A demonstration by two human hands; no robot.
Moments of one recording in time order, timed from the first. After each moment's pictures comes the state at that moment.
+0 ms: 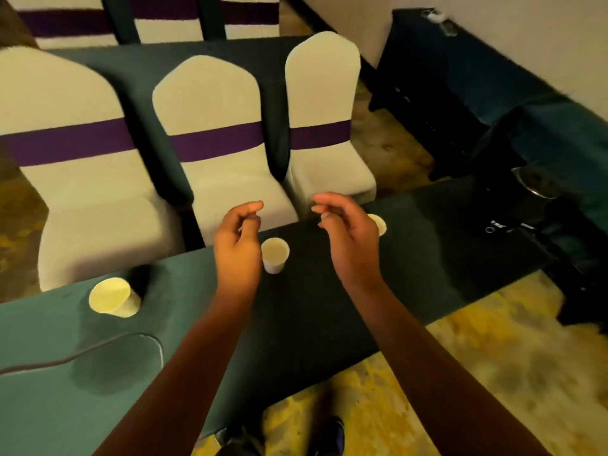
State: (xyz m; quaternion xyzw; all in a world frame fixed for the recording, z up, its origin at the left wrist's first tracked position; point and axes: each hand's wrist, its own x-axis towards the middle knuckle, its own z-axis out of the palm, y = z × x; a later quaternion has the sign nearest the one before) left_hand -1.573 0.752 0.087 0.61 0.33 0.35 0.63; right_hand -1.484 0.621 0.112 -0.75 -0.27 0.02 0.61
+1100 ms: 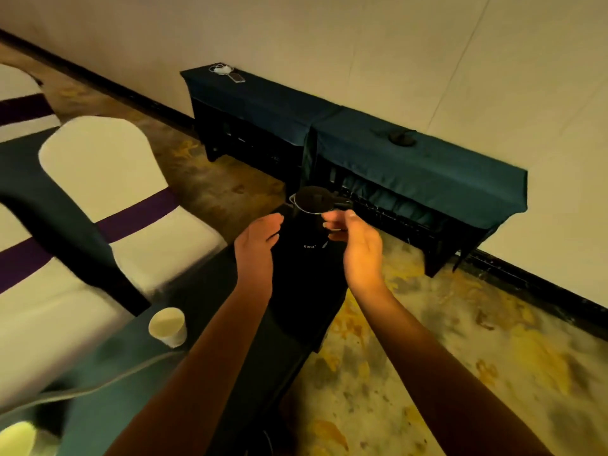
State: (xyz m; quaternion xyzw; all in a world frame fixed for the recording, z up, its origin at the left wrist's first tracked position) left_hand -1.225 0.407 0.136 0.54 0.13 0.10 0.82; right_hand -1.224 0.255 0.154 -0.71 0.01 -0.15 0.68
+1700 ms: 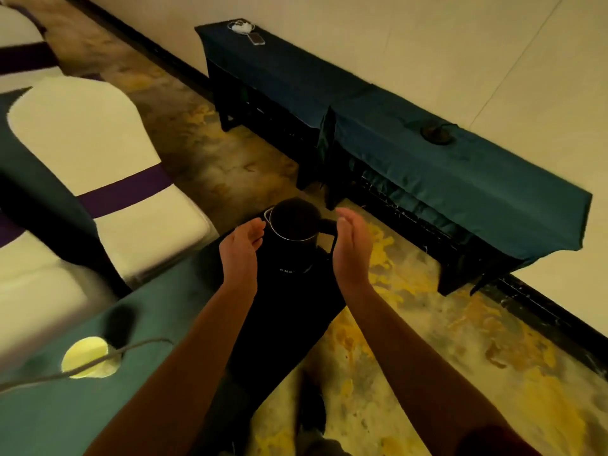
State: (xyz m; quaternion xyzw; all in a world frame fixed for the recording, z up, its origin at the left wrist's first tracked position) left_hand -1.040 0.349 0.061 0.51 0.30 0.11 0.79; right_hand -1.005 0.173 0.071 -0.78 0.02 -0.14 0.61
